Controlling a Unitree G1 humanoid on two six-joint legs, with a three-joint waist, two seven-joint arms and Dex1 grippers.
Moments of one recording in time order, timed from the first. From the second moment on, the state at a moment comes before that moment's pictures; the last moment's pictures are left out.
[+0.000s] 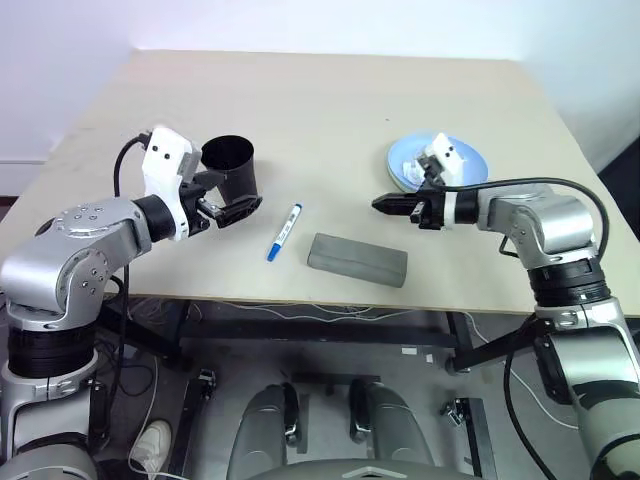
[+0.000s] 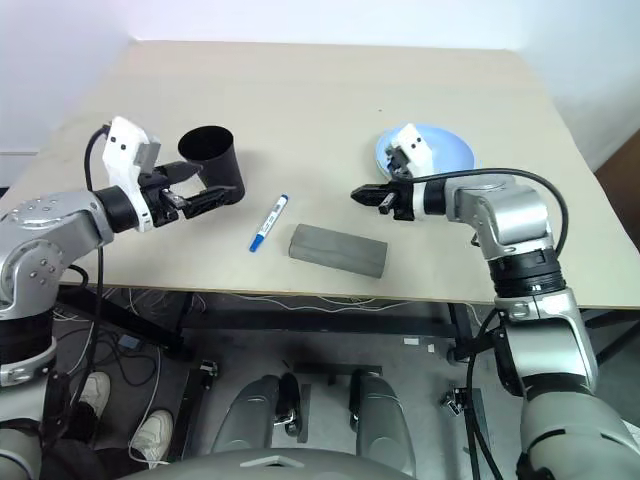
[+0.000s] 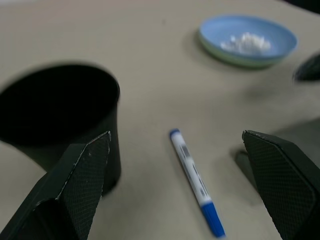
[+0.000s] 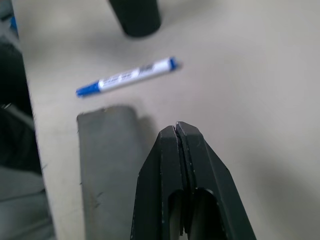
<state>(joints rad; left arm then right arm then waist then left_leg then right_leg) -0.55 0.72 0.17 -0.33 -0.65 1.08 -0.53 -0.81 -0.62 0.07 0.18 0.40 0.79 1.01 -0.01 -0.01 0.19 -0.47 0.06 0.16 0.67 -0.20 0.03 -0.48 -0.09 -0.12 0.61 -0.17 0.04</state>
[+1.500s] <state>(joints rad) -0.88 0.41 -0.18 0.01 -0.35 1.45 -0.29 -0.76 -0.67 -0.05 0.05 0.51 0.80 0.91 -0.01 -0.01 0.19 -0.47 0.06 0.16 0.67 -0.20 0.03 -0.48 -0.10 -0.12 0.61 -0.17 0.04</state>
